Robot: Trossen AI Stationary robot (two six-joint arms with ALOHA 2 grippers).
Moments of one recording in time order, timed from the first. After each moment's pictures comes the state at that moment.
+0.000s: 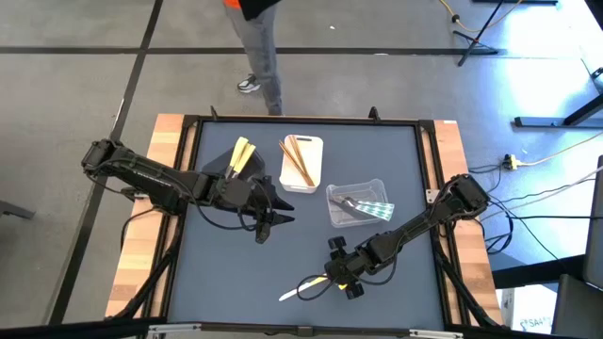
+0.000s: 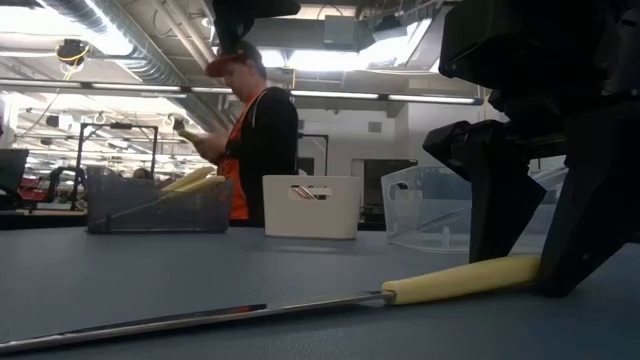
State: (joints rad) left arm -0.22 1.29 0.92 -0.02 -0.17 -0.38; right arm 0.54 1.88 1.06 -0.23 0.08 0.18
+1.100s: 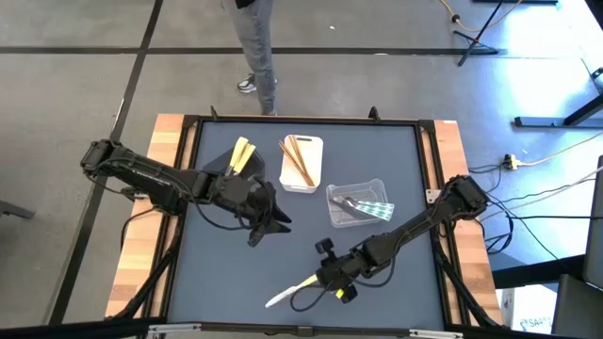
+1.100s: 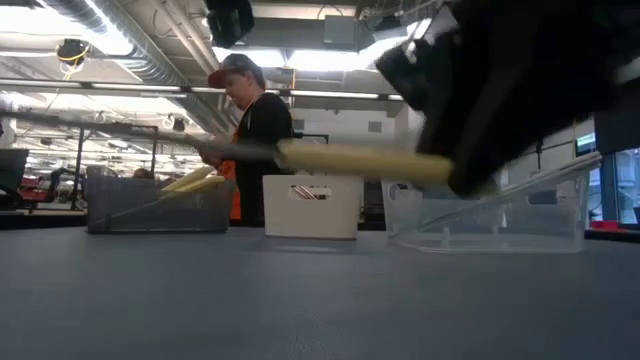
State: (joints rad) left arm -0.21 1.28 0.92 -0.01 0.04 -0.54; right arm 0.54 1.89 1.22 -0.29 0.12 -0.03
